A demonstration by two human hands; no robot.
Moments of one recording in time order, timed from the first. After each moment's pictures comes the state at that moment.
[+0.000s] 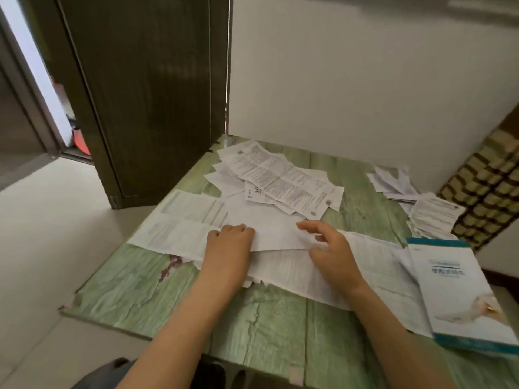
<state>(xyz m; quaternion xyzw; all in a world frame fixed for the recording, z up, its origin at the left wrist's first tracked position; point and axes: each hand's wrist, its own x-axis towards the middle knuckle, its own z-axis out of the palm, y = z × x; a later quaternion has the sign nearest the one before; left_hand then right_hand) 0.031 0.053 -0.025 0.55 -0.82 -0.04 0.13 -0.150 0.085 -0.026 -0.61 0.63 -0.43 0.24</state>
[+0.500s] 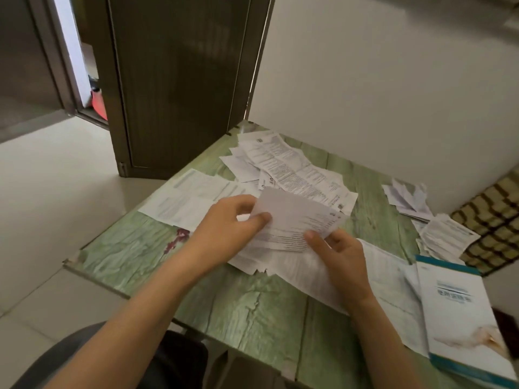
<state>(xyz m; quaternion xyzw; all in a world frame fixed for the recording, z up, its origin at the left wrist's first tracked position) 0.061 0.079 0.018 0.47 -0.66 -0.43 0.39 -0.138 0.100 -0.016 -0.54 0.55 -0.53 0.36</state>
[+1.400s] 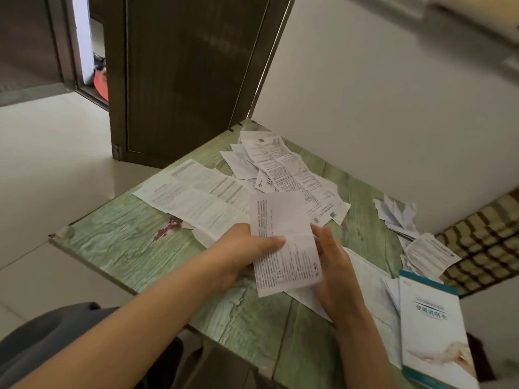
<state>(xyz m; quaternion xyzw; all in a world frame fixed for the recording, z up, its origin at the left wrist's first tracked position) 0.024 0.090 0.001 0.46 -0.40 -0.71 0.34 -0.141 0.107 -0.008 -0.40 0.50 -0.51 0.57</state>
